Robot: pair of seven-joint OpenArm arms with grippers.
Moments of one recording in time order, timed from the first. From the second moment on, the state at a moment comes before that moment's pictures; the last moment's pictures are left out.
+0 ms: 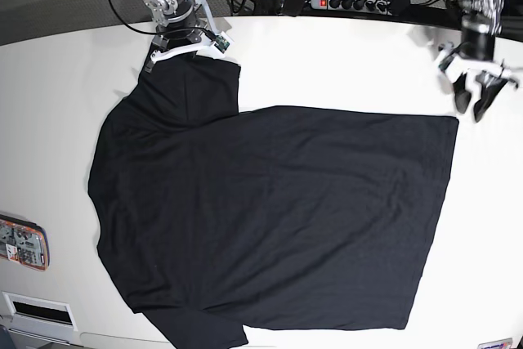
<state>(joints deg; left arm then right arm) 37.4 -17.7 -26.0 97.6 42.8 -3.7 -17.9 -34.7 14.4 -21.1 111.0 -38.2 20.0 -45.9</state>
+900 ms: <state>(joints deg) 31.4 -39.6 -0.9 99.7 44.1 -20.2 11.7 -34.8 14.4 -21.2 111.2 -38.2 20.1 -46.0</state>
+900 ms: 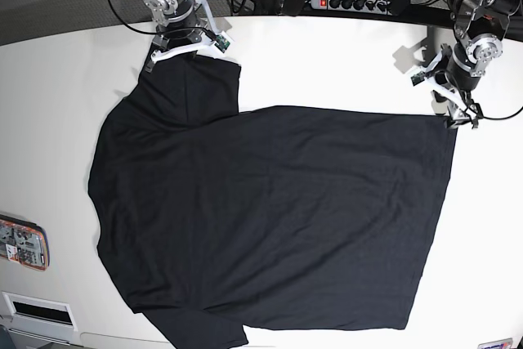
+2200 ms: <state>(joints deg) 13.8 -41.3 12.5 81.0 42.4 -22.7 12.3 -34.9 14.2 -21.2 111.2 -38.2 20.1 -45.9</state>
